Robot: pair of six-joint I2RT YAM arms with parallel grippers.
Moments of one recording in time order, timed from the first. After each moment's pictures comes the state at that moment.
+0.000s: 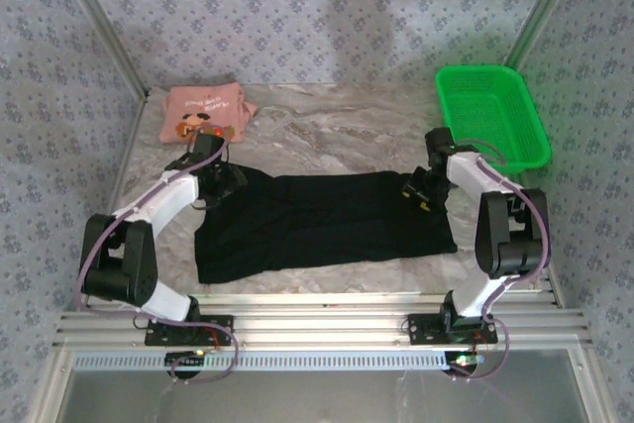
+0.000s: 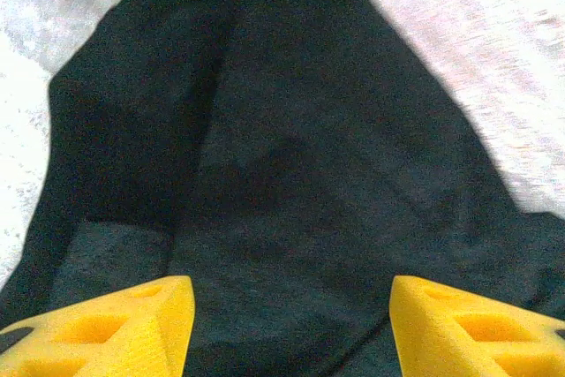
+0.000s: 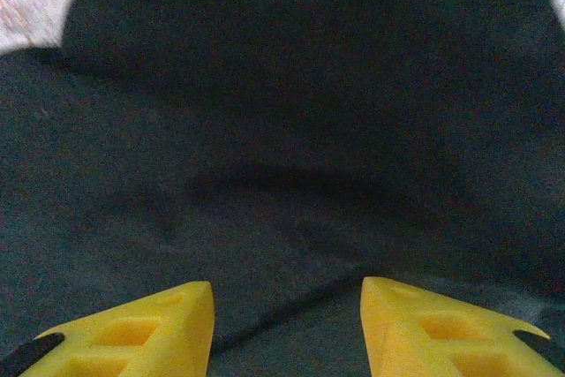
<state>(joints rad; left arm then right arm) -0.22 1.51 0.95 -0.55 0.01 -0.73 0.09 1.66 1.07 -0.78 -0.15 0.69</state>
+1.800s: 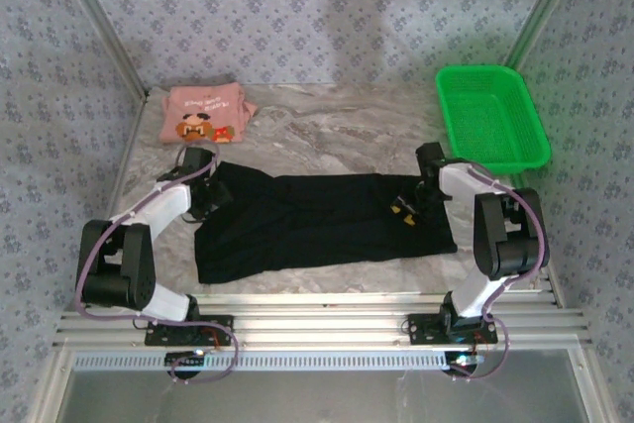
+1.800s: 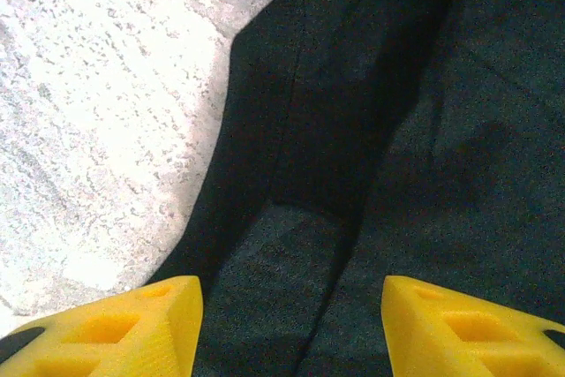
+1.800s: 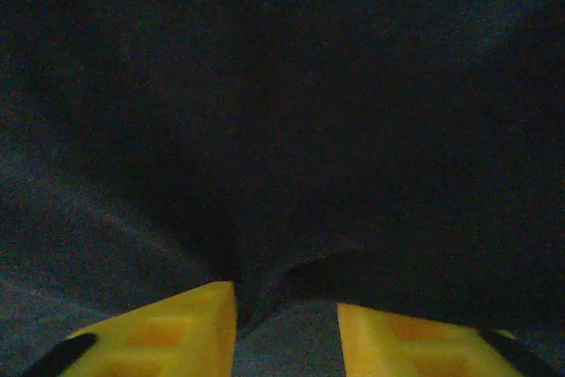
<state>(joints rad) -0.14 1.46 0.84 -0.55 -0.05 -0.66 0.13 1.66 0.96 -0.73 -0.28 0.79</state>
